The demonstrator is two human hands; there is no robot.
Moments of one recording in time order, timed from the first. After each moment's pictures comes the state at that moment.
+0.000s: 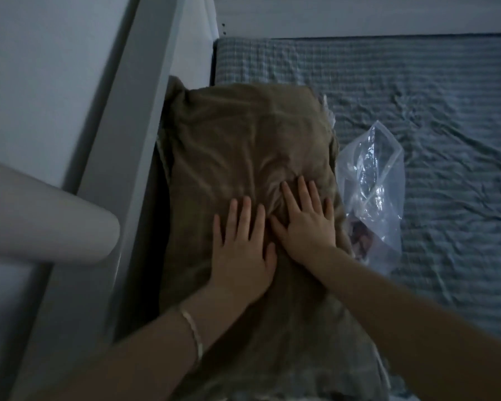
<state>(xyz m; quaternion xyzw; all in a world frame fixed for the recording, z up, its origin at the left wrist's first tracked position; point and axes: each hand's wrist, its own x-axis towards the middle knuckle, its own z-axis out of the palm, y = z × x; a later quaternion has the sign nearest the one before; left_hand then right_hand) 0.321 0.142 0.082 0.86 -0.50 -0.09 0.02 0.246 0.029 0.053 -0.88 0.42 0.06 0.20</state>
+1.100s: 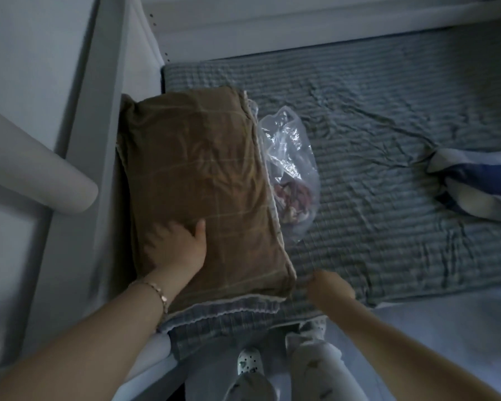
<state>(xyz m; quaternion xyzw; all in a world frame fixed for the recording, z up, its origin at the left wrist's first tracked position) 0.251 0.234 0.123 0.95 -0.24 -0.20 -0.05 0.011 0.167 0.077 -0.68 0.56 0.34 0.33</state>
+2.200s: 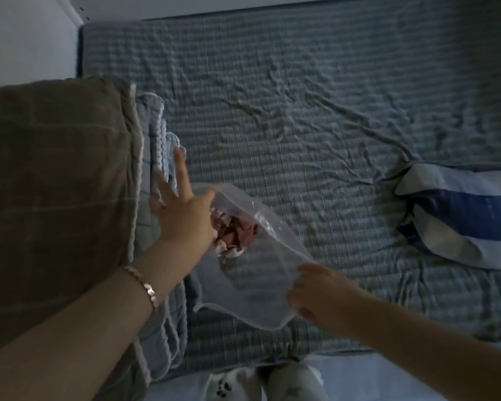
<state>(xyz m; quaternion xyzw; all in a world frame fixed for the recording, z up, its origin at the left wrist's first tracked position) 0.084 -0.062 0.111 0.88 -0.45 -0.16 -0.06 -0.131 -0.105 0.088 -0.90 0.14 0.34 0.24</state>
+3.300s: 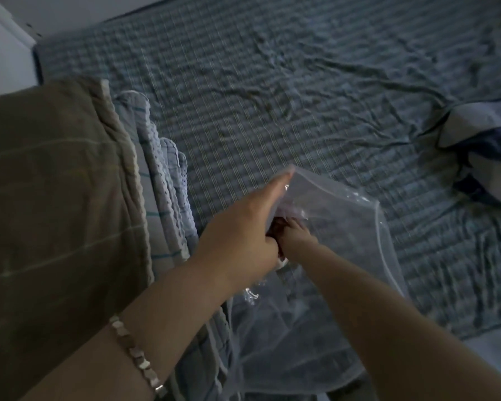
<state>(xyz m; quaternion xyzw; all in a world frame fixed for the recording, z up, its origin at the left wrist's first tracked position) 0.124 -0.063 0.078 0.69 -0.59 -0.41 0.10 0.017 -0.116 -0.174 -0.67 0.59 0.20 0.40</state>
